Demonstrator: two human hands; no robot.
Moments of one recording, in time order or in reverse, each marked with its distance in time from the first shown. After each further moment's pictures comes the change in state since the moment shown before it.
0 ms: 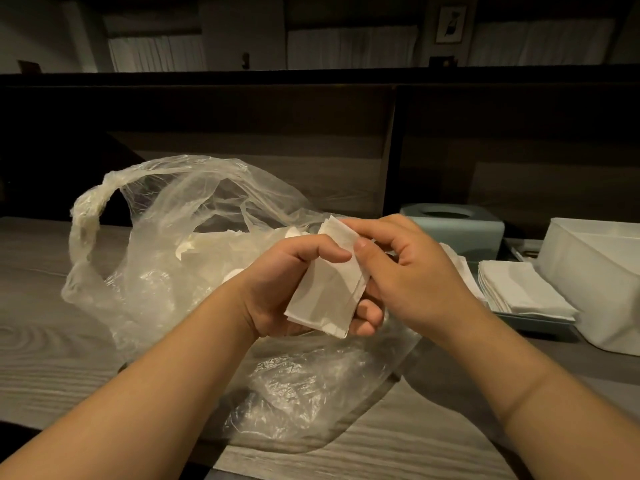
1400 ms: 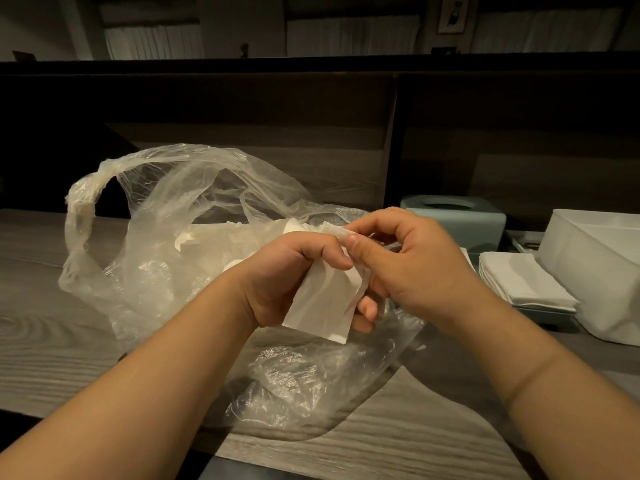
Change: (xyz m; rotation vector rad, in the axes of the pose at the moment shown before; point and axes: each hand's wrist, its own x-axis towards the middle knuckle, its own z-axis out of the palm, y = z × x) left_hand -0.002 0.002 0.001 0.073 0.017 -0.057; right_hand 0.000 -0.003 -0.005 0.076 -0.006 0.061
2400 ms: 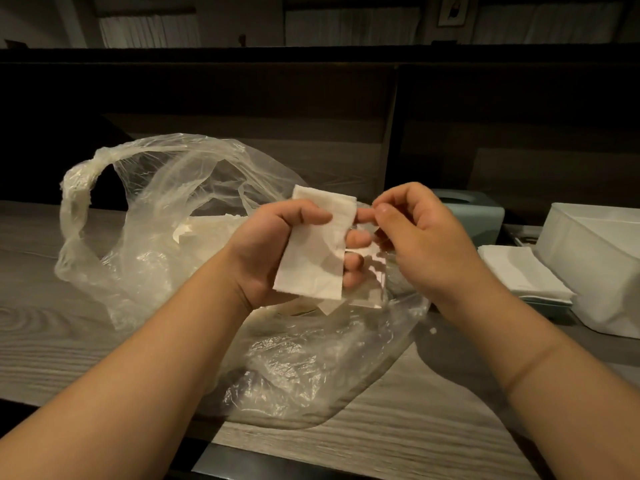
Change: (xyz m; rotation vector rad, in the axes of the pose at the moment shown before) left_hand -0.004 0.006 -0.002 -0.273 0.108 0.131; right_hand 0.005 0.001 -0.003 0.084 0.125 0.145
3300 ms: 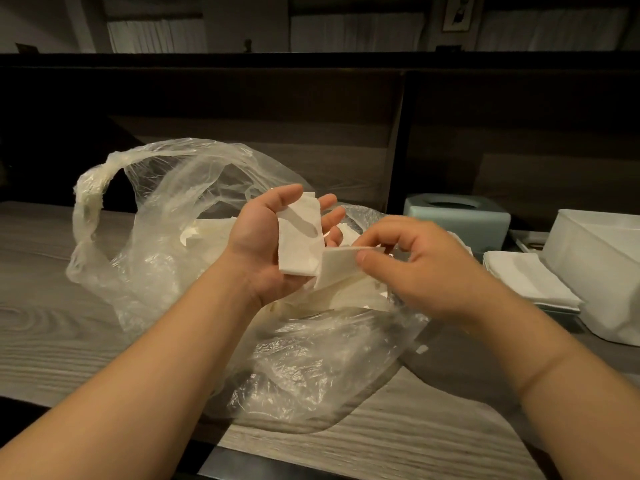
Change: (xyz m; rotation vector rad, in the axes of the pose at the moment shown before) left_hand 0.004 0.008 -0.009 -0.223 0.484 0.180; right_hand -0.001 0.001 -0.007 -0.286 -0.307 -0.167
